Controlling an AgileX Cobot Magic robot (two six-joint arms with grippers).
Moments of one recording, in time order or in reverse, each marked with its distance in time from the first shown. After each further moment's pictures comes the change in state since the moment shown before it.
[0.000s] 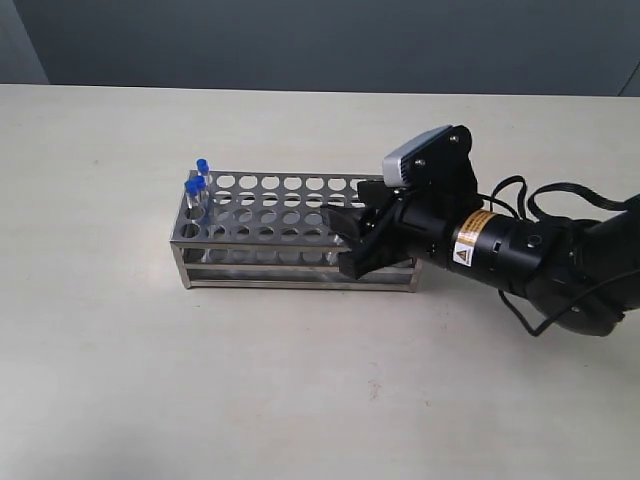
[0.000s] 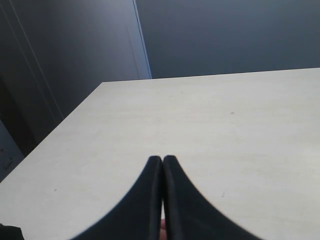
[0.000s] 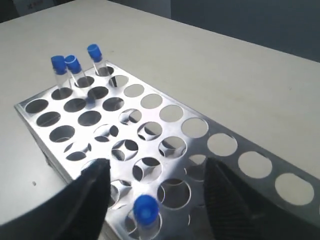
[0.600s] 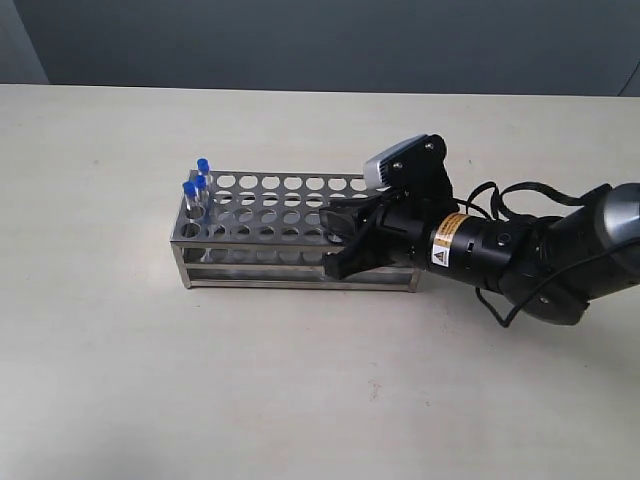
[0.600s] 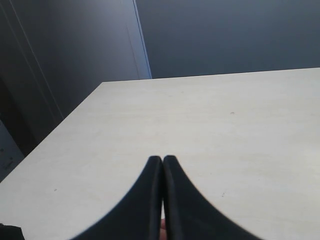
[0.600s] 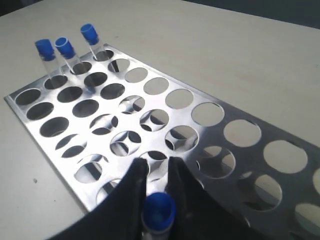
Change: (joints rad) left arm 0.000 0.000 0.000 0.000 0.000 0.000; right arm 0.003 0.106 -0.074 -0.043 0.014 0.076
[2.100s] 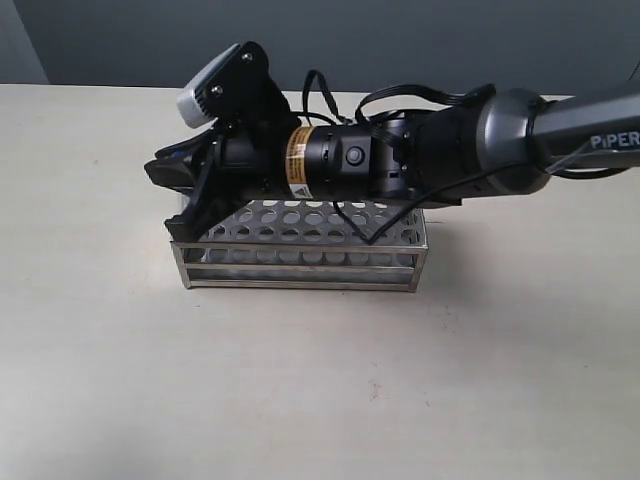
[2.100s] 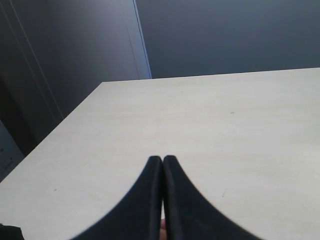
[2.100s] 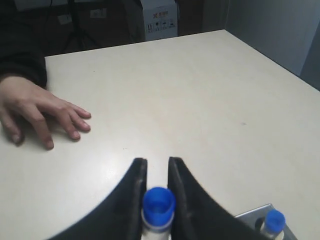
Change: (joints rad) left arm 0.000 0.000 0.000 0.000 0.000 0.000; right arm 0.224 0.040 -0.510 -0.502 0.218 0.388
